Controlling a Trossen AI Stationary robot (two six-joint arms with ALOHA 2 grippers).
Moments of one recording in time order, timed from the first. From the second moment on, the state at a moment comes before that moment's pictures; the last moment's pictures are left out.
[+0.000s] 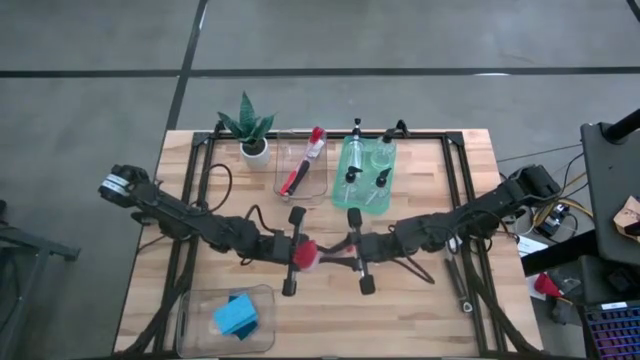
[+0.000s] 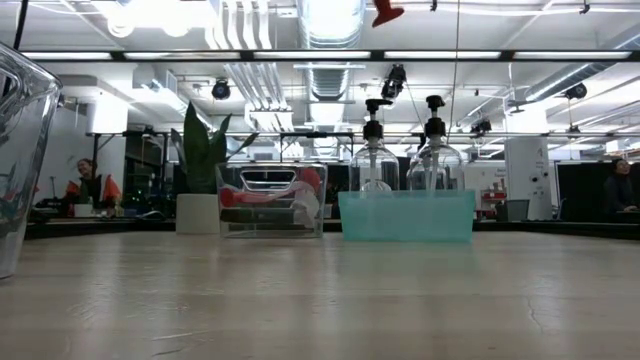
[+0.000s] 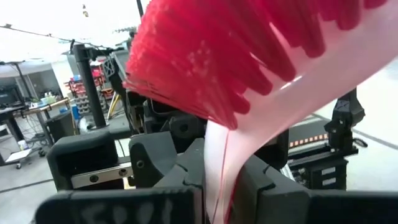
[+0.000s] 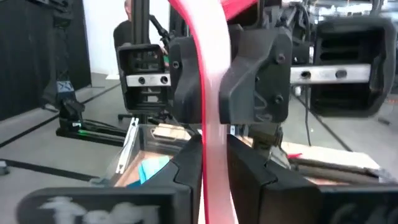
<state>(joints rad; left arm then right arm) -0.40 1.43 1.01 0.59 -0.25 0.21 0.38 1.51 1.01 0.49 0.21 -0.05</state>
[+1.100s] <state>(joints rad) -0.19 1.26 1.15 -0.11 -0.50 -0.08 0.40 1.51 1.00 0.01 0.22 0.35</state>
